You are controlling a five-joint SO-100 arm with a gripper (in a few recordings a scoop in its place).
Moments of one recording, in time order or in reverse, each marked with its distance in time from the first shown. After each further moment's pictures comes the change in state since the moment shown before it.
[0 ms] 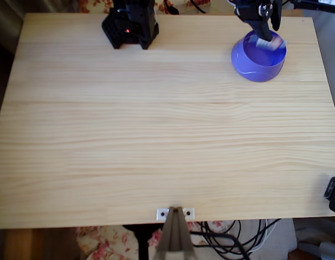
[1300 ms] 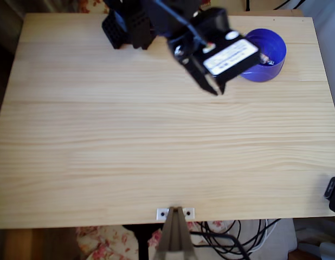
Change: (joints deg) arm 40.5 23.8 13.1 8.0 -12.7
